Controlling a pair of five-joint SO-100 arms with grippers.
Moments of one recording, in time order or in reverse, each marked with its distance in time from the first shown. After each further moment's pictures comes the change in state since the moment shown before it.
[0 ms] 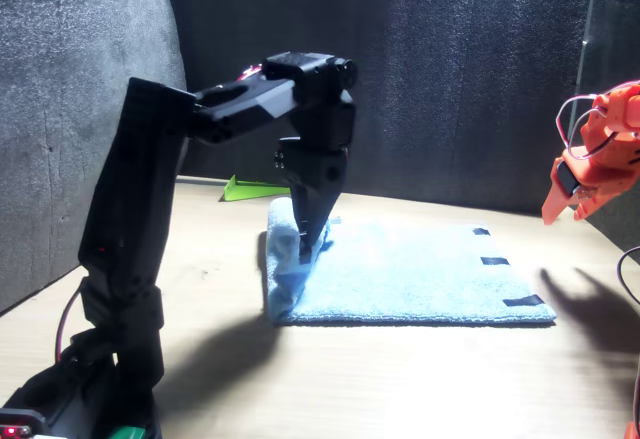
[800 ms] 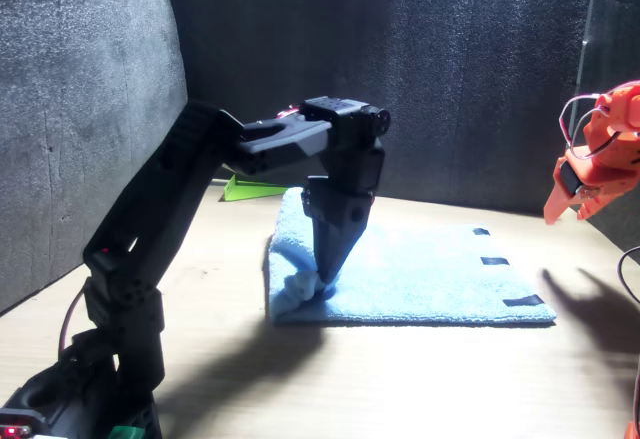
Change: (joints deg) arm 0 -2.8 -17.1 -9.5 0.0 0.0; arm 1 -1.1 0.0 0.0 0.1 0.0
